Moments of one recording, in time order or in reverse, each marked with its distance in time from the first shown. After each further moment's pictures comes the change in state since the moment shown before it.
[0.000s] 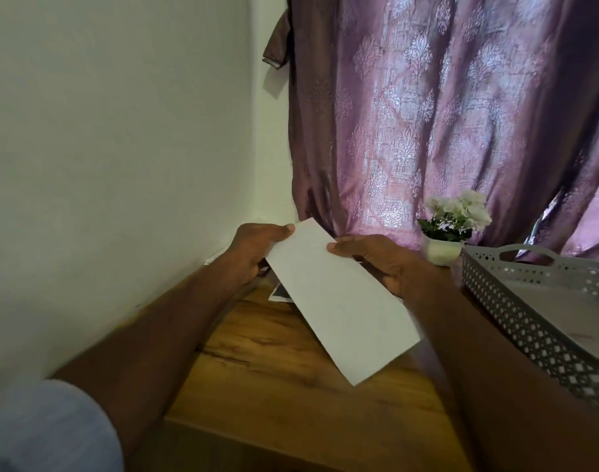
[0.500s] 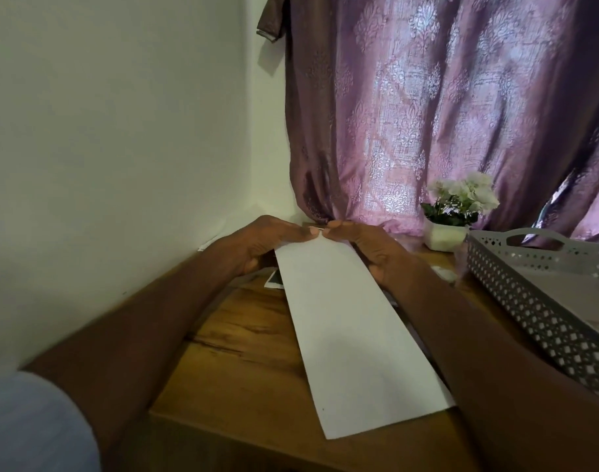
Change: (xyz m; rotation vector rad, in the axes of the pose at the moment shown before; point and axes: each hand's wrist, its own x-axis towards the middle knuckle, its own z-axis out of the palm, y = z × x) left_hand 0.002 -0.008 0.010 0.178 -0.345 -0.060; right_hand 0.022 0.016 0.010 0.205 0.052 -0.077
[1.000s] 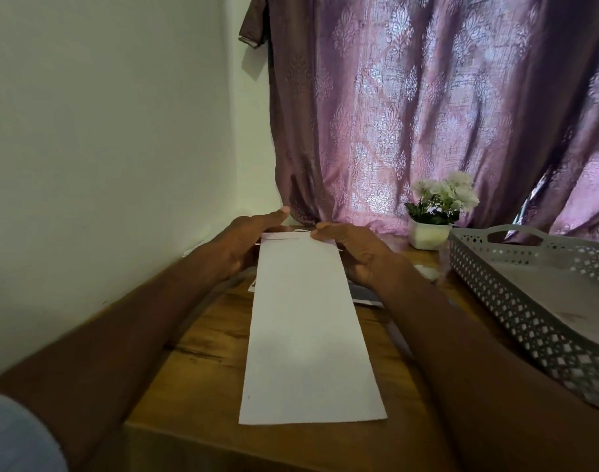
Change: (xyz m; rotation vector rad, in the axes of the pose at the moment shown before) left_hand 0.003 0.002 -0.003 -0.063 0.113 -0.027; right_hand -0.004 -0.003 0.002 0.109 0.072 0.001
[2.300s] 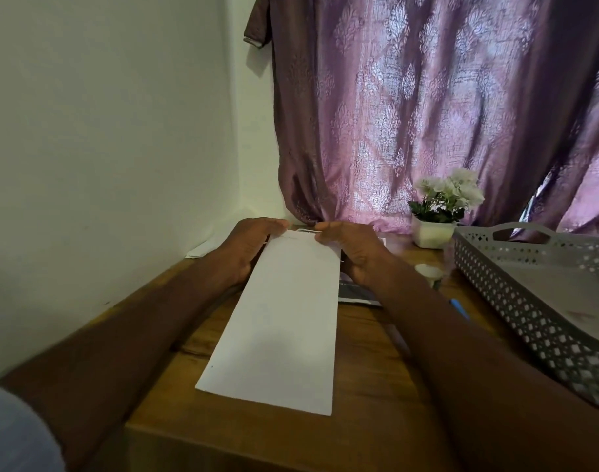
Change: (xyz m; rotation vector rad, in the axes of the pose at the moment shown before) left_hand -0.008 -0.003 0.017 -0.094 0.120 0.052; right_hand 0.006 0.005 0.006 -0.096 0.098 -0.111
